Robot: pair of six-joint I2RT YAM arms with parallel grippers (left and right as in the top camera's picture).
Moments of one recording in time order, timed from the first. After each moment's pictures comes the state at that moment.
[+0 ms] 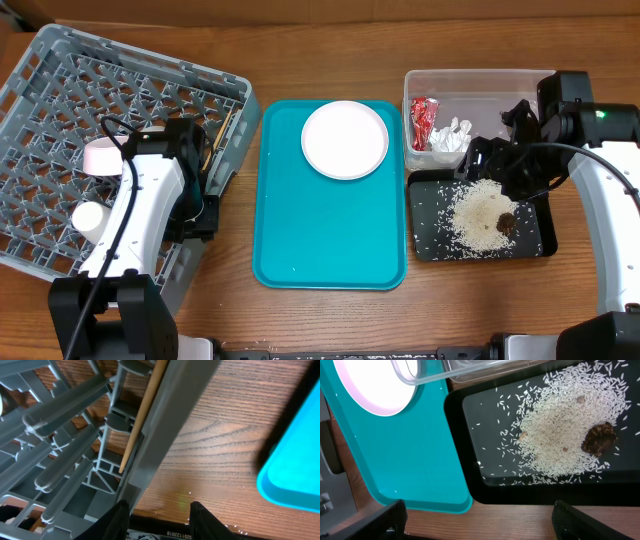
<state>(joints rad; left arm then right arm) 0.01 1.61 1.19 -1.36 -0.16 -0.10 -0.06 1.53 1.44 -1.37 -0.33 0.17</state>
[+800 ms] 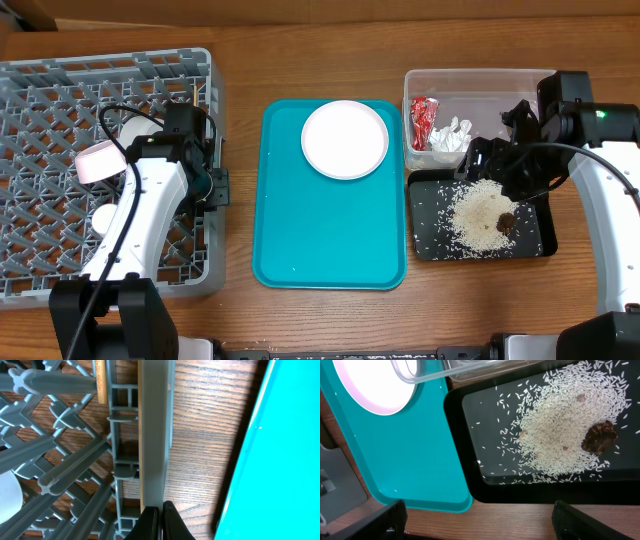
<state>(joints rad) 0.01 1.60 1.17 -1.04 -0.06 -0.10 -0.06 1.53 1.44 -1.38 -0.33 0.17</state>
